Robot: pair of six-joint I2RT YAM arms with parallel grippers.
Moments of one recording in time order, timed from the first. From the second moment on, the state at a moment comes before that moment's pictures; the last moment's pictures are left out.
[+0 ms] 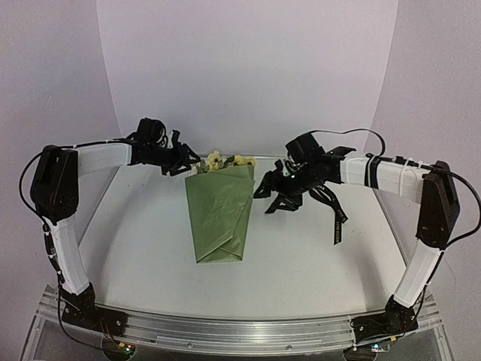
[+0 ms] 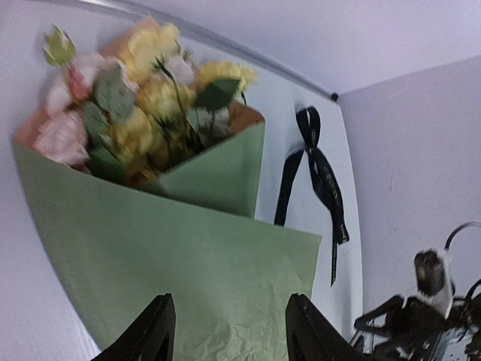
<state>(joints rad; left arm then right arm) -0.36 1.93 1.49 -0.21 0.54 -0.65 0.66 1.79 1.44 -0.55 -0.35 0.80</state>
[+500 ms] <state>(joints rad) -0.71 2.25 1.58 -0.21 0.55 -0.66 0.53 1.80 1.33 -0.64 -0.31 0.76</state>
